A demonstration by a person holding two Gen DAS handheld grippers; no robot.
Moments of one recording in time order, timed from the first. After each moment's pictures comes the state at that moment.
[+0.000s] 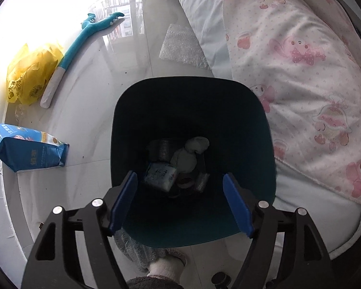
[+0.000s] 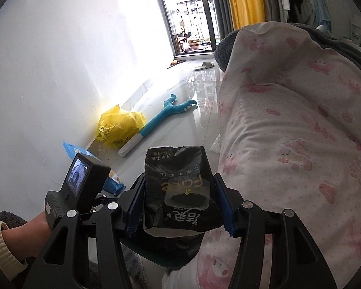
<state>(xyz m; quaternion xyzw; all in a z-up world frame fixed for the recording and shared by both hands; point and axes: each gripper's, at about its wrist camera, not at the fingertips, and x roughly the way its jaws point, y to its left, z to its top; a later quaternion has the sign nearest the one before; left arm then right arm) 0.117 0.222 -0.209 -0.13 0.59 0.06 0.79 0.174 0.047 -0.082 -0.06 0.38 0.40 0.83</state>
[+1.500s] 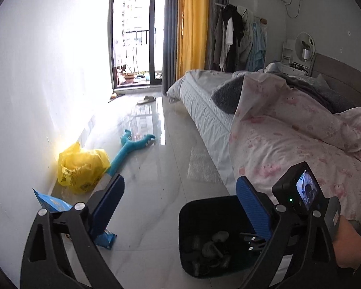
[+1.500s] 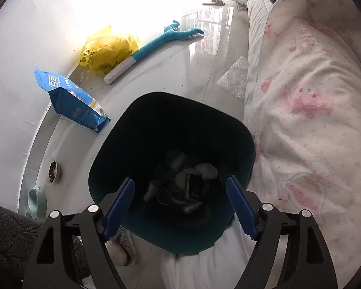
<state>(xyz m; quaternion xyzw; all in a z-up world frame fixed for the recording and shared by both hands) 0.021 0.245 -0.026 -0.04 0.27 0.13 0.95 0.152 0.137 -0.174 -0.20 0.51 0.35 0.76</state>
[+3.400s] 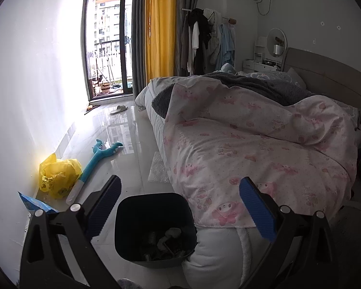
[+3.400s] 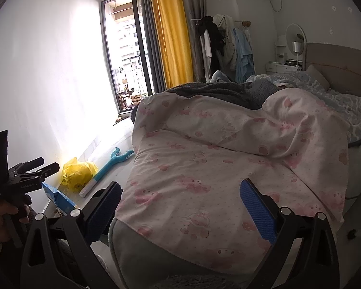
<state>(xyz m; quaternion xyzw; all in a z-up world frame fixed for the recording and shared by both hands) 0.005 0.076 -0.003 -0.02 0.27 0.08 0.96 0.055 -0.239 0.004 0.01 0.25 0.24 0.94</state>
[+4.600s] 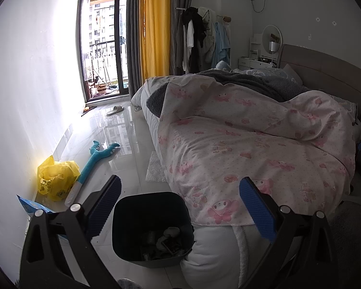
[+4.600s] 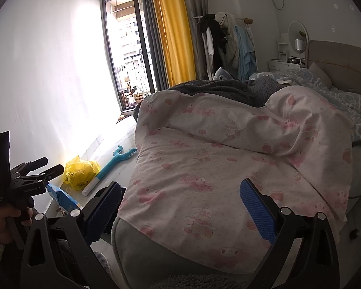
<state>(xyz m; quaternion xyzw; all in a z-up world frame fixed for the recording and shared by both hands) 0.002 0.069 -0.004 -0.01 0.27 0.07 0.96 0.054 -0.235 0.004 0.02 0.25 0.24 0.94</state>
